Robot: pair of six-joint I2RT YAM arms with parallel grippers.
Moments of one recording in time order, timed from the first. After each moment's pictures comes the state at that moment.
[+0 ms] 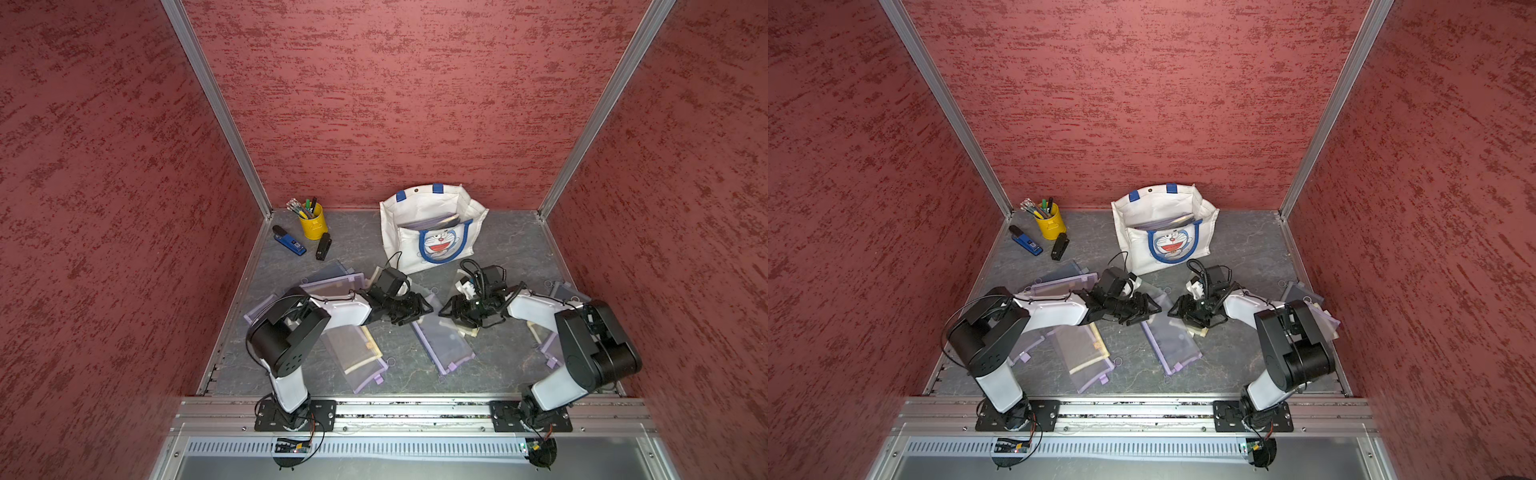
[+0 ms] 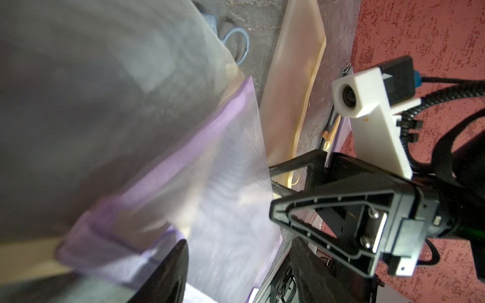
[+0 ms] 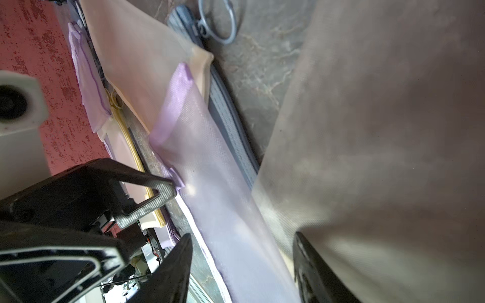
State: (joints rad) left arm -0.72 1.73 0.85 0.09 0.51 -1.03; right arm 0.30 1.59 0.73 -0.31 -0.69 0.57
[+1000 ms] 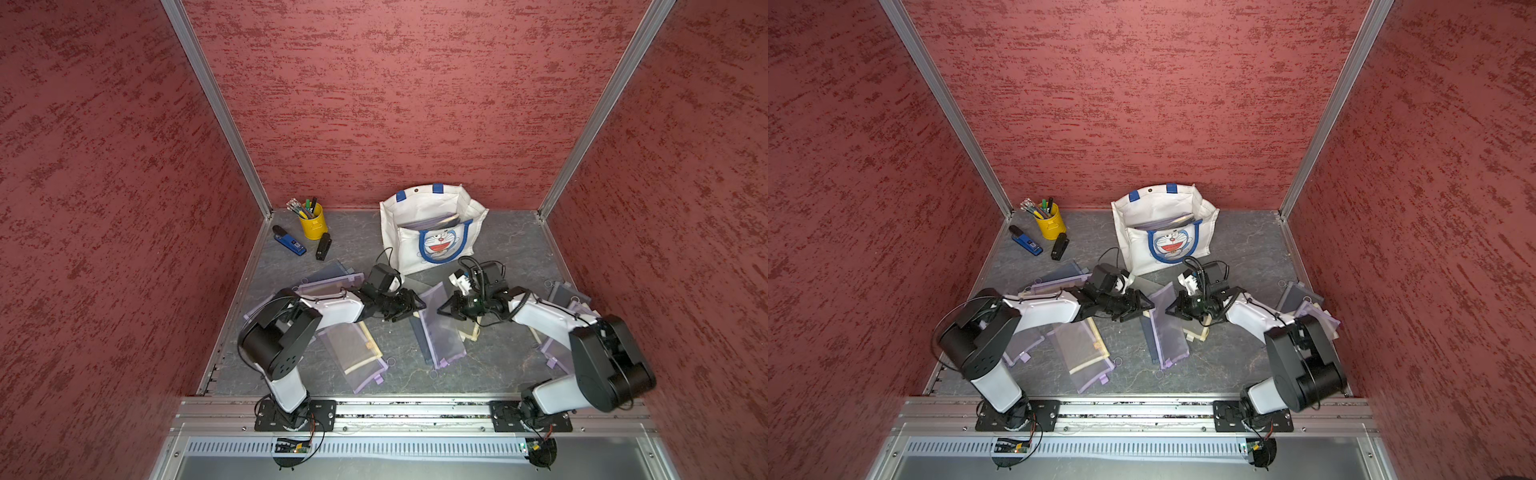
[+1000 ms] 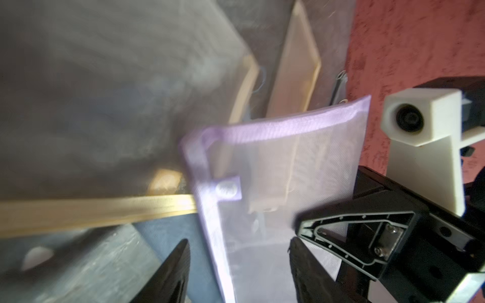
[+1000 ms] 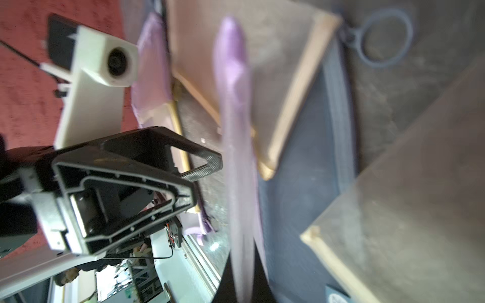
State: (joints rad) left arm -0.63 1.66 0.85 0.06 0.57 -0.97; right arm 0.35 1.41 0.74 -0.24 -0.76 0.59
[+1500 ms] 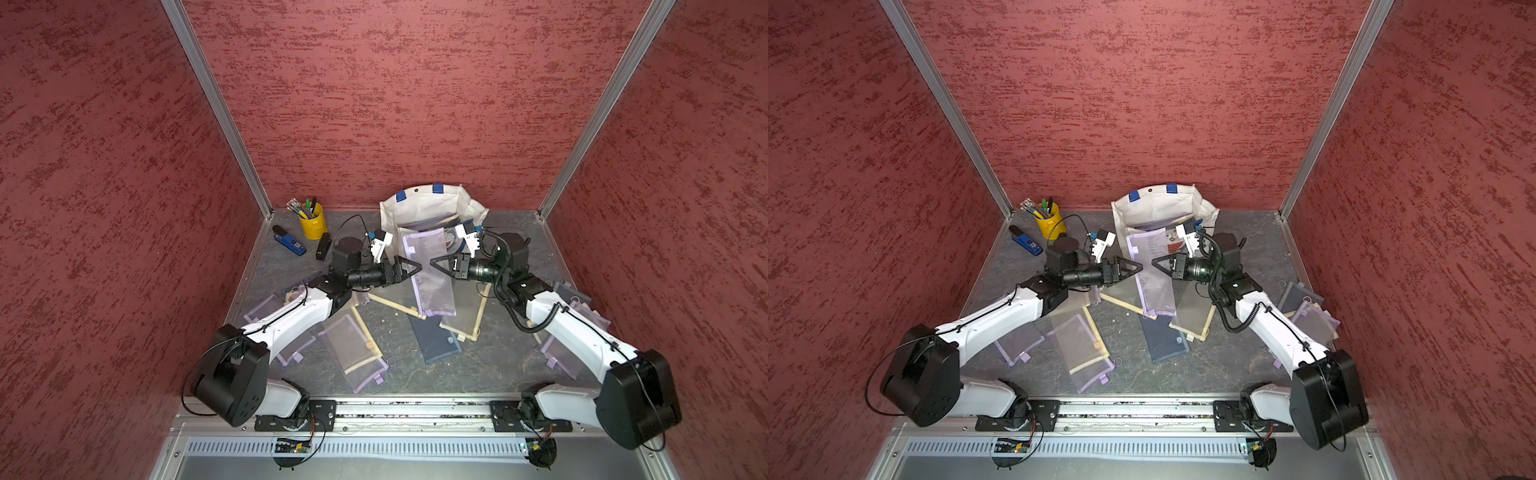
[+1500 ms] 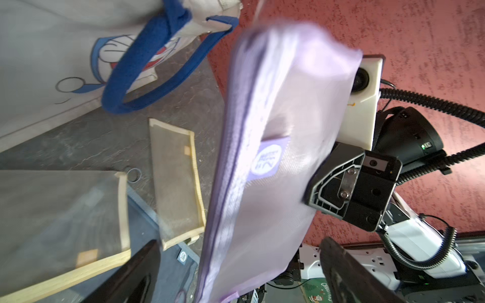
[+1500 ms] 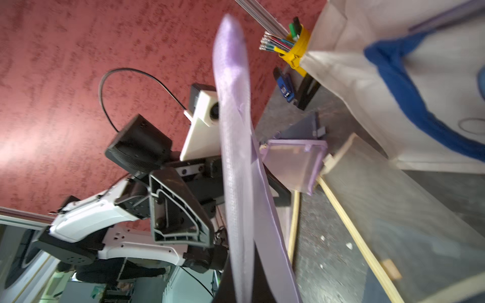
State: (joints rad) left arm -0.50 1.42 0.89 0.23 0.76 -0.86; right arm 0.35 1.30 0.89 0.21 -0.90 0.82
